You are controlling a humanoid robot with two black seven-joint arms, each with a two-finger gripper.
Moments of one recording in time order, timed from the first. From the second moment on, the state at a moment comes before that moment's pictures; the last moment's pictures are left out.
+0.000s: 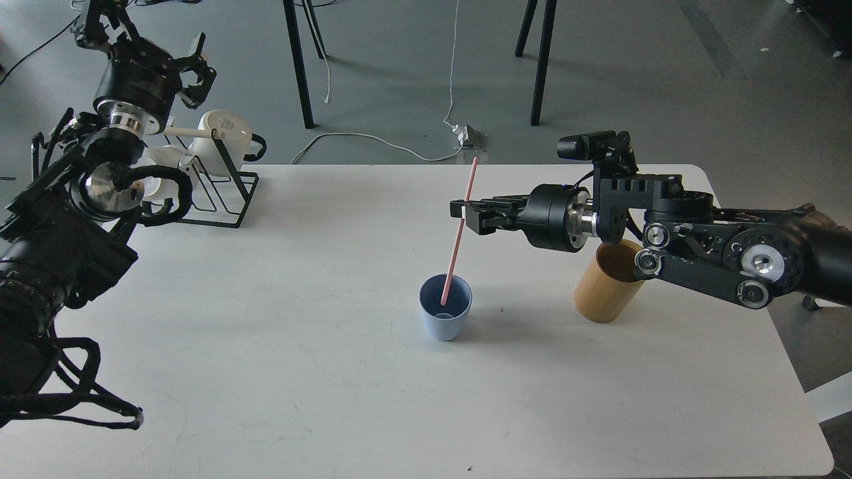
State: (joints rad) left arm -0.96 0.28 -0.78 -0.34 -0.07 -0.49 -0.36; right arm 1.18 -0.46 -0.06 1.23 -1.23 0.09 0.21
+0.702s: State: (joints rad) left arm -0.96 0.28 -0.78 -0.34 -0.07 -0.49 -0.36; right arm 1.14 -0.41 -0.10 1.20 -1.23 0.09 0.21
